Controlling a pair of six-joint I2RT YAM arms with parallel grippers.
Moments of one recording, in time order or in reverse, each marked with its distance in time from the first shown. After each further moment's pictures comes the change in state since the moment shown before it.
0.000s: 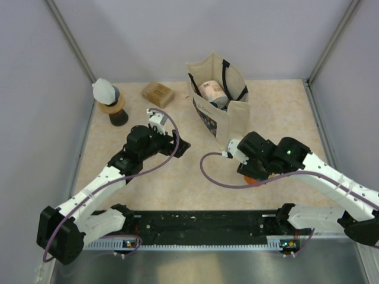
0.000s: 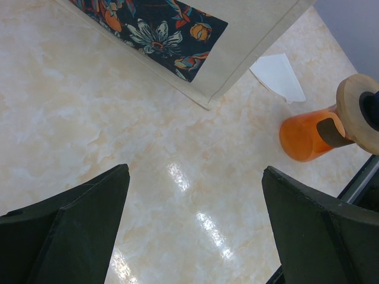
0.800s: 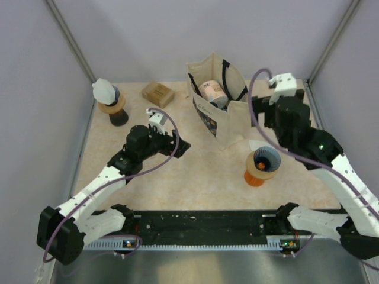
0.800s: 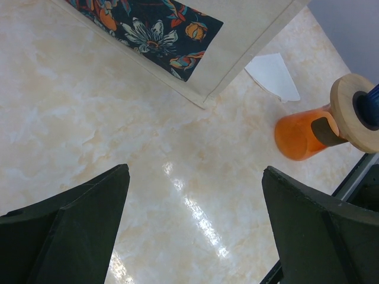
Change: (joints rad) left arm 0.004 -0.001 0.000 0.000 0.019 -0.010; right arm -0.111 -0.116 0.157 0.624 0.373 0.291
